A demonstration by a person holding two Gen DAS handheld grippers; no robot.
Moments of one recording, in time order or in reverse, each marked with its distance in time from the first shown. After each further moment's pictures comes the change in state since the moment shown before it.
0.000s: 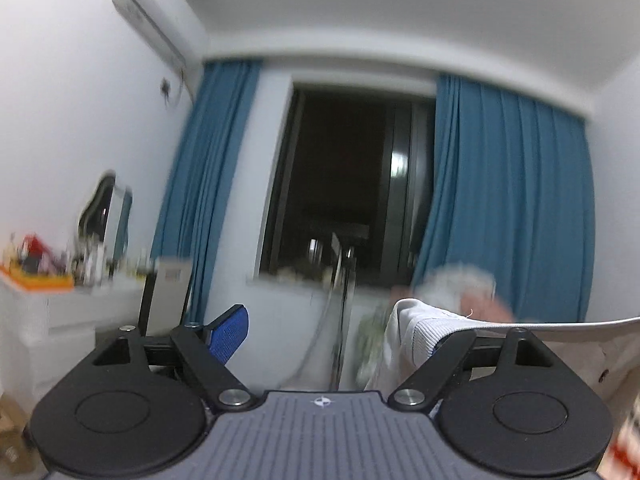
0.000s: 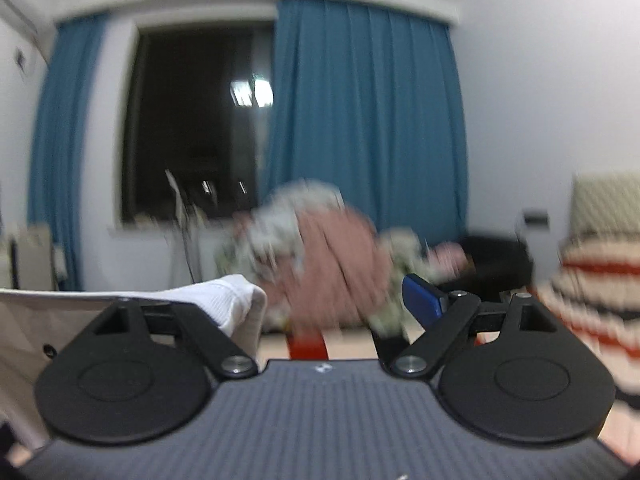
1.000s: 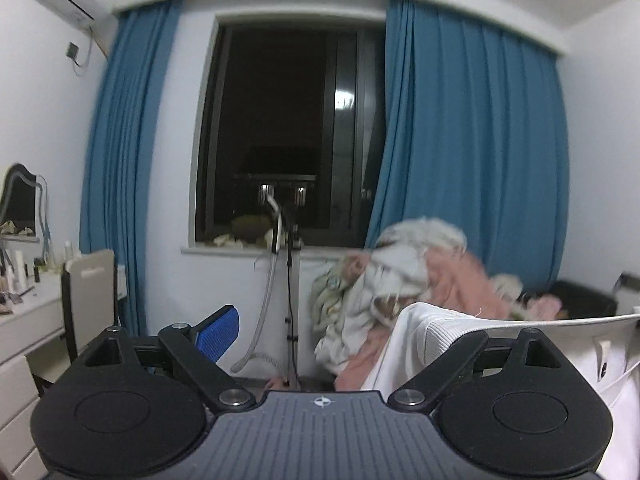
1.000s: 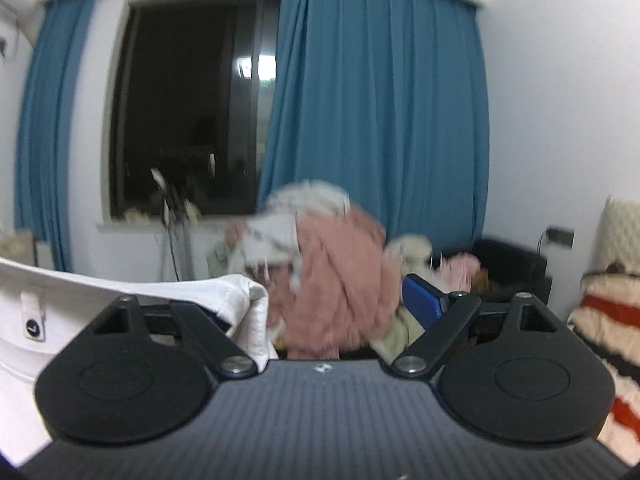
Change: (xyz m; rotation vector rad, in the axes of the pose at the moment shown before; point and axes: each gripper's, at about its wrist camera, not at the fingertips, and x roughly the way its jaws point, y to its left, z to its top) left arm 0.276 -0.105 -0.016 0.114 0.256 -0.148; right arm 0.236 -0.022 0.044 -0.054 0.188 -0.010
